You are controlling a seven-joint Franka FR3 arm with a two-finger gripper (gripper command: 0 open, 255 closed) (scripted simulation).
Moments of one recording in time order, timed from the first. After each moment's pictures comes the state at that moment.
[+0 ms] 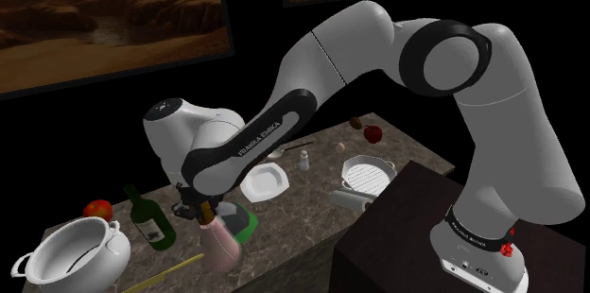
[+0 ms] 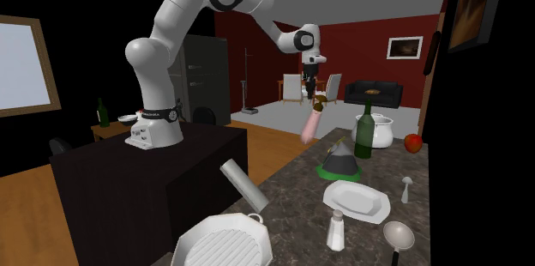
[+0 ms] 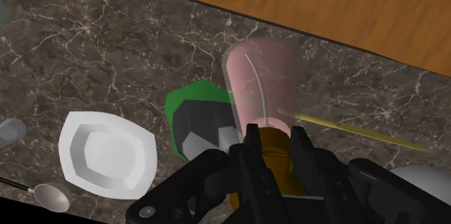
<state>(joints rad) 0.49 0.61 0.35 -1.59 -0.28 2.19 0.99</state>
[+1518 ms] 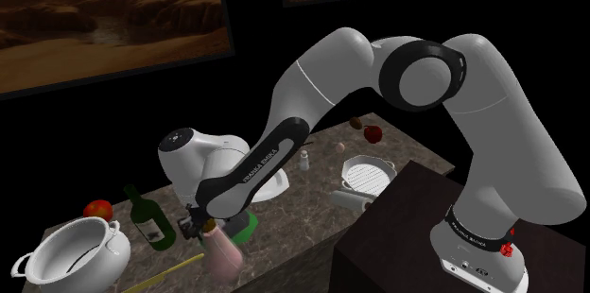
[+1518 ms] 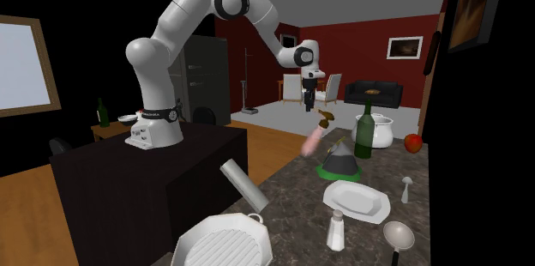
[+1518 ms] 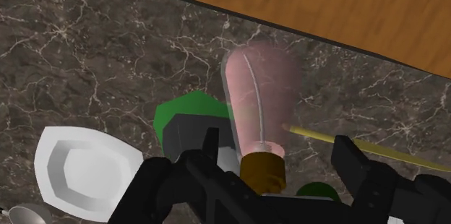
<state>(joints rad) 0.51 0.72 0.31 -1.61 -0.32 2.30 1.02</state>
